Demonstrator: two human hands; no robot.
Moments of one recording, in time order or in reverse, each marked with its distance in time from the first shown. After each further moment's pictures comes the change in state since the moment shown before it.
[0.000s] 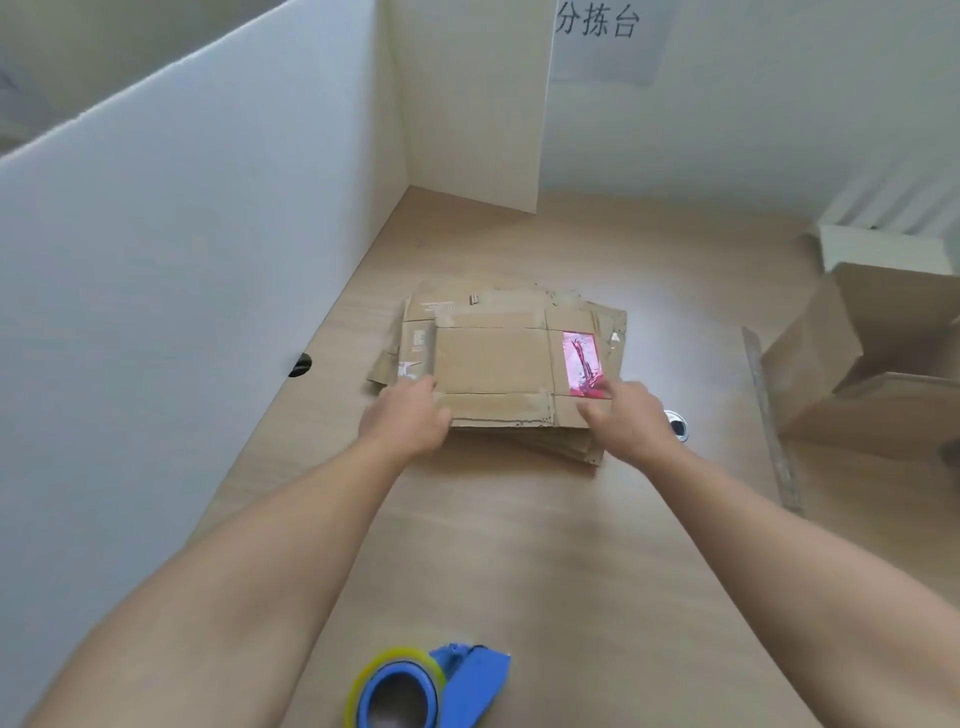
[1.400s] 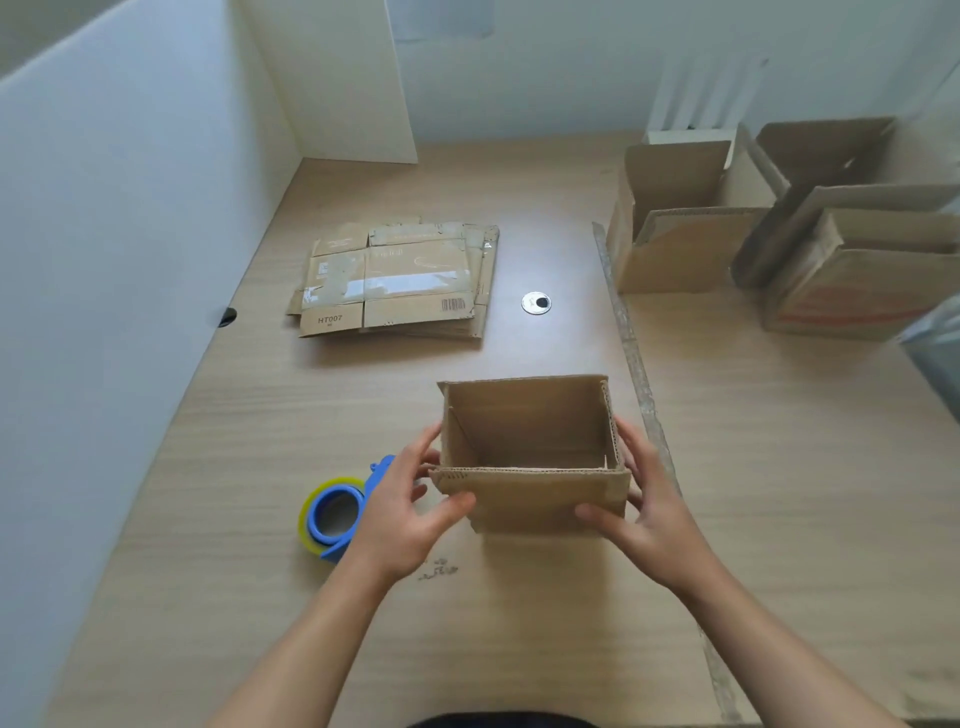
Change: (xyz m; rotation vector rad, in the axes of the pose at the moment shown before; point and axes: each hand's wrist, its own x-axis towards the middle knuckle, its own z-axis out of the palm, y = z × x) left_hand -0.313 0.043 0.092 -0.857 -0.133 0.321; right_hand -0.338 0.185 0.004 0.786 0.067 -0.243
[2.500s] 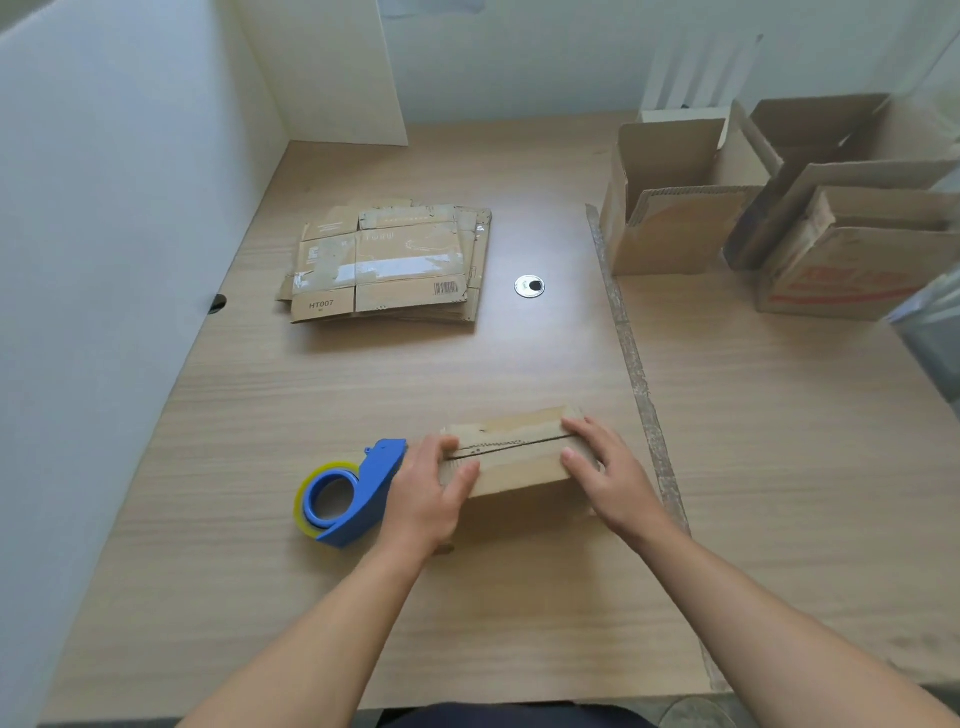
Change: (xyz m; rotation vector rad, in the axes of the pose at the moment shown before) left_hand 0.019 -0.034 0.037 0.306 0.143 -0.059; right_hand 0.027 0.013 0.021 -0.193 0.064 0.161
